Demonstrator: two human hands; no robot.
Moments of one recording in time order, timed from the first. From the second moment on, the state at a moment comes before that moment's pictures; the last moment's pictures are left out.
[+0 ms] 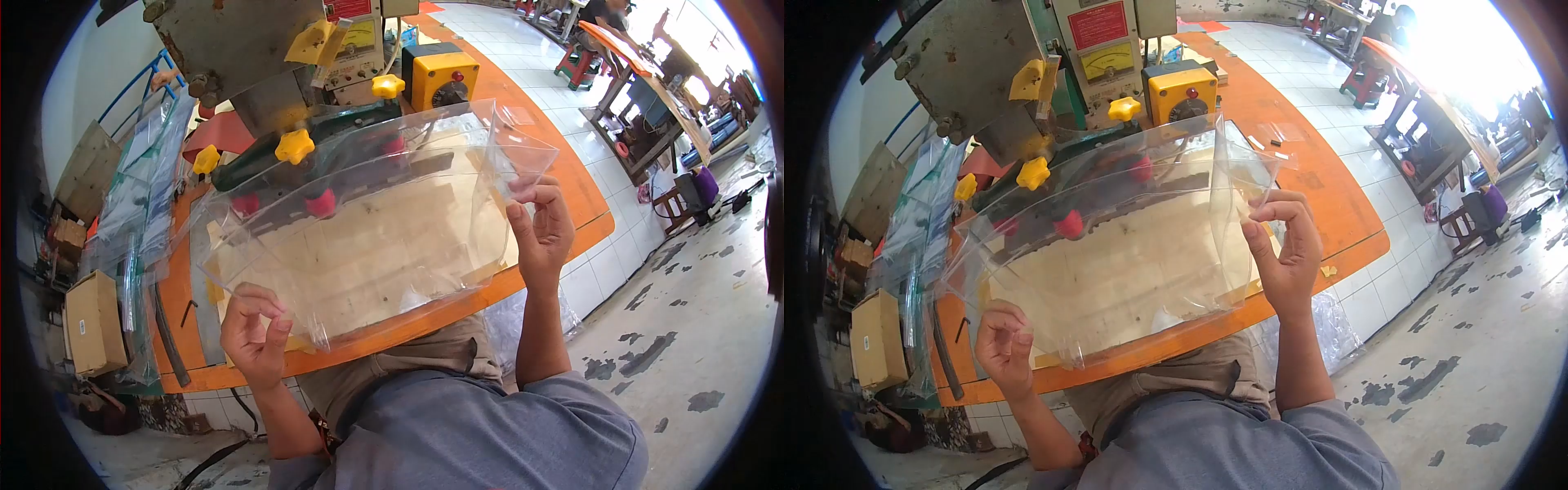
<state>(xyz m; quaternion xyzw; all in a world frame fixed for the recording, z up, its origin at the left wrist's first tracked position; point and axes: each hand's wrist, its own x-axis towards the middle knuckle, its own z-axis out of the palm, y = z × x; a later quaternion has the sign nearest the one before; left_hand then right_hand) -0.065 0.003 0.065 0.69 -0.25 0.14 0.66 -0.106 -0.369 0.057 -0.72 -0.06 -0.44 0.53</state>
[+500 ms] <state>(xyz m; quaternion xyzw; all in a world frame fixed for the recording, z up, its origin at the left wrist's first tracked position) -0.070 0.000 0.061 0.62 -0.32 0.10 0.71 -0.108 -0.357 0.069 -0.80 0.02 -0.52 0.32</state>
